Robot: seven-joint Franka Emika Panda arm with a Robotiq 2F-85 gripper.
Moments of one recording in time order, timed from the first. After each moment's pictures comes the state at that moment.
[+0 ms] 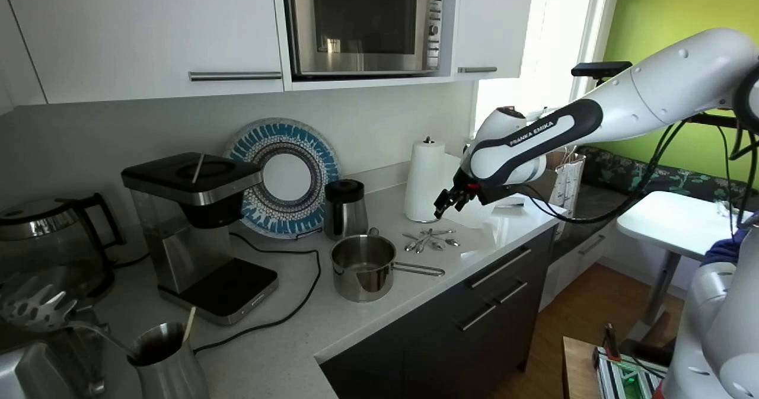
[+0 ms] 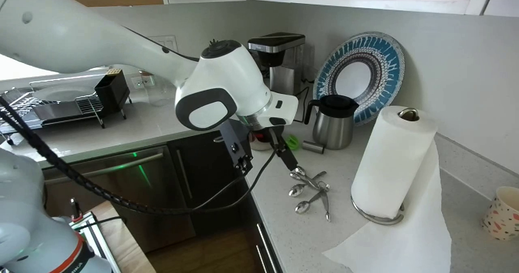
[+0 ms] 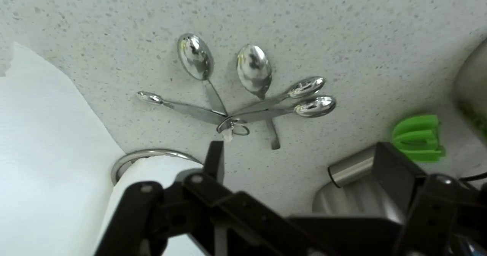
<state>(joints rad) -0.17 -0.14 -0.37 -2.36 0.08 2.68 -0.15</state>
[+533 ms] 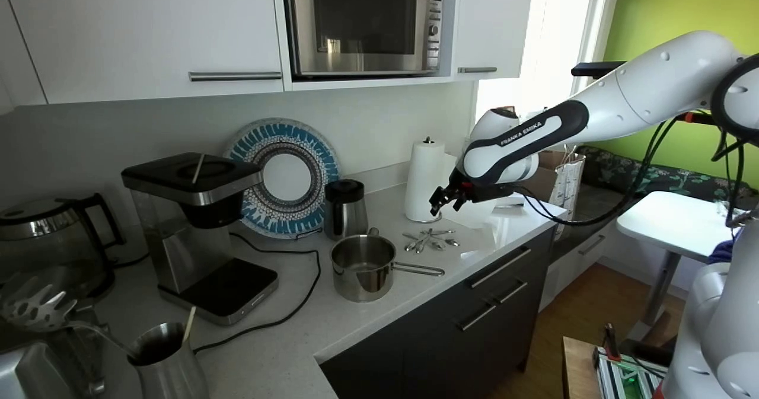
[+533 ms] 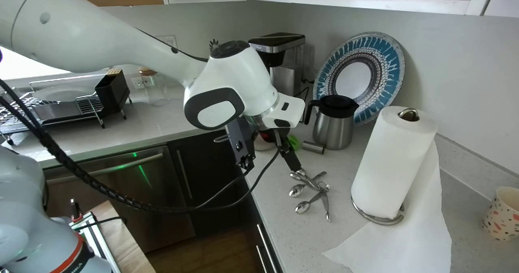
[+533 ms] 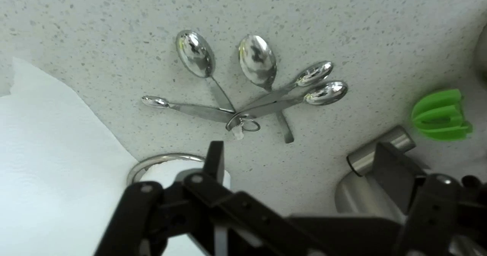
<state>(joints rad) -0.19 -0.09 -0.35 -2.31 0.09 2.67 -0.05</state>
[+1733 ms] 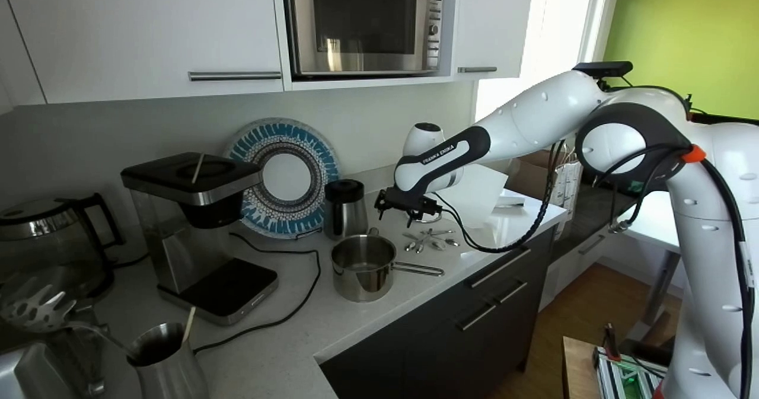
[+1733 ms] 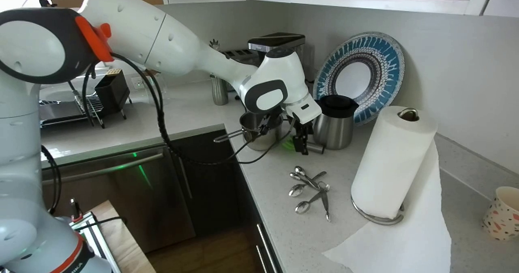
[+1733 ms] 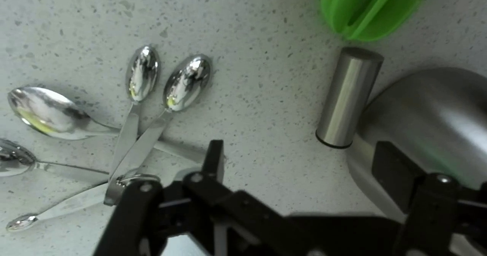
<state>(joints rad) -0.10 0.36 -0.31 -1.83 0.17 2.55 0.73</state>
